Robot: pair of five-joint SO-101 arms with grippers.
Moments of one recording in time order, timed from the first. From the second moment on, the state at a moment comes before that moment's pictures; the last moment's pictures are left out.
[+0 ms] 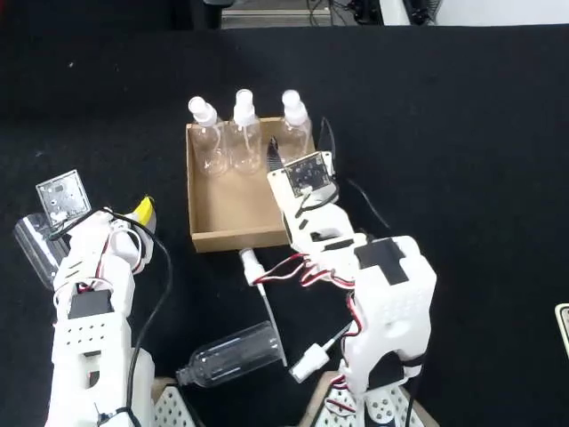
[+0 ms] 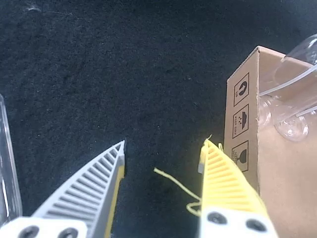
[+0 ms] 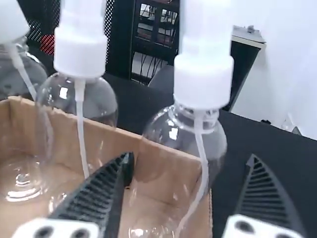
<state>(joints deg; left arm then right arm) -15.8 -62.1 83.3 20.2 10.9 -15.6 25.0 54.3 -63.1 10.4</state>
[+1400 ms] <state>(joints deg) -15.8 -62.1 83.3 20.2 10.9 -16.8 -25.4 61.8 3.3 -6.5</state>
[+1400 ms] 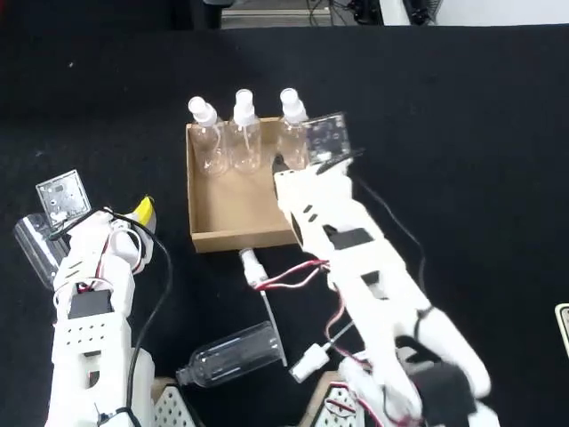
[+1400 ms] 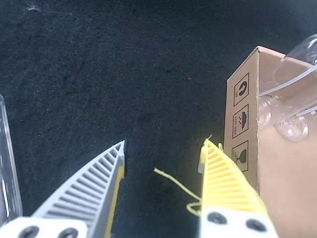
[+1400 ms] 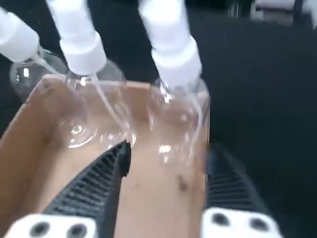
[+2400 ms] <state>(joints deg) -21.5 -62.1 83.3 20.2 10.9 -39.4 -65.0 61.8 71.2 27.2</state>
